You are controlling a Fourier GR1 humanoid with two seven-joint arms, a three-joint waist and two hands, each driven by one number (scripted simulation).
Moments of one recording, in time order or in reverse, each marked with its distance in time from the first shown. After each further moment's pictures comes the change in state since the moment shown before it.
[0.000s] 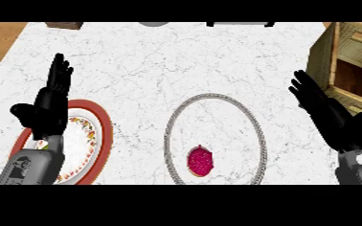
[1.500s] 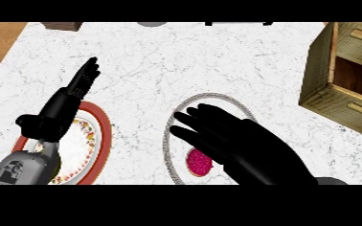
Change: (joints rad) left arm 0.005 0.108 -0.116 -0.083 0.034 -0.328 0.021; right arm -0.322 0.035 0.534 -0.554 0.850 0.232 0.217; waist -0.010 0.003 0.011
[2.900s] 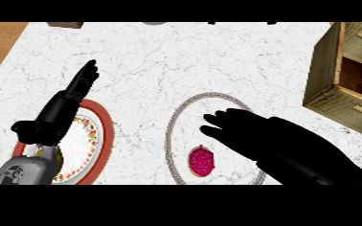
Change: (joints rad) left arm 0.037 -0.080 0.089 -0.023 -0.082 -0.095 -0.004; right arm 0.055 0.034 -0.246 -0.072 -0.233 0.478 0.172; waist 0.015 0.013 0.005
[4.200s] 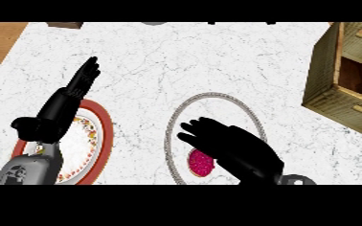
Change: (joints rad) left arm -0.013 -0.096 0.088 -0.039 -0.090 -0.084 0.059; right arm 0.188 0.179 0.139 0.285 0.524 -0.236 -0.497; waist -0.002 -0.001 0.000
